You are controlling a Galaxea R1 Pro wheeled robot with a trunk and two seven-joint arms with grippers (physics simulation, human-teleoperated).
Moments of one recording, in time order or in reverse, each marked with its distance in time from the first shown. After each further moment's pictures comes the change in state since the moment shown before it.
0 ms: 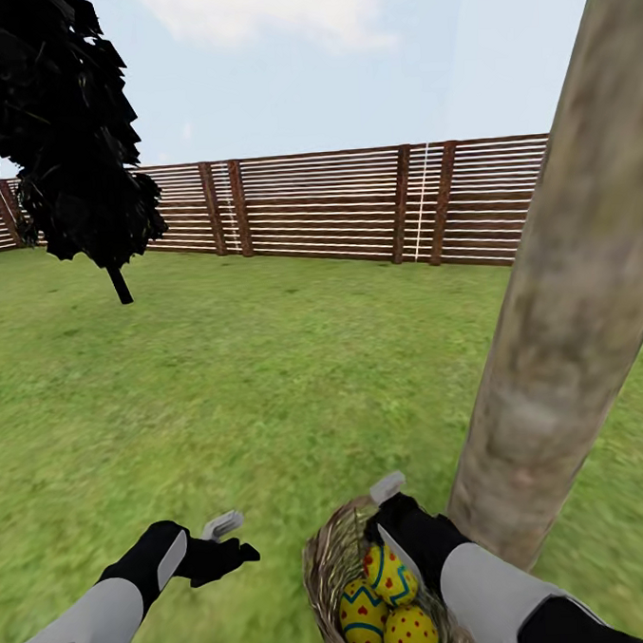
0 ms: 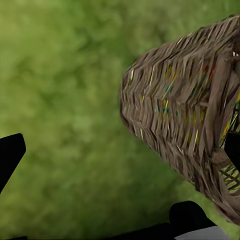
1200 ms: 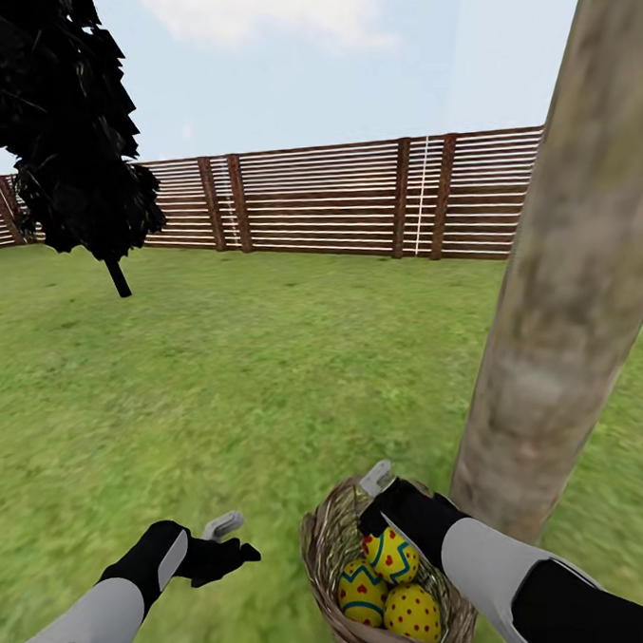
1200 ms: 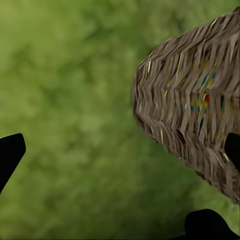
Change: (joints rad) left arm 0.000 -0.002 -0.002 0.000 -0.001 0.000 0.000; right arm -0.090 -0.022 0.194 0.079 0.003 -0.067 0.242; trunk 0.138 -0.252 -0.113
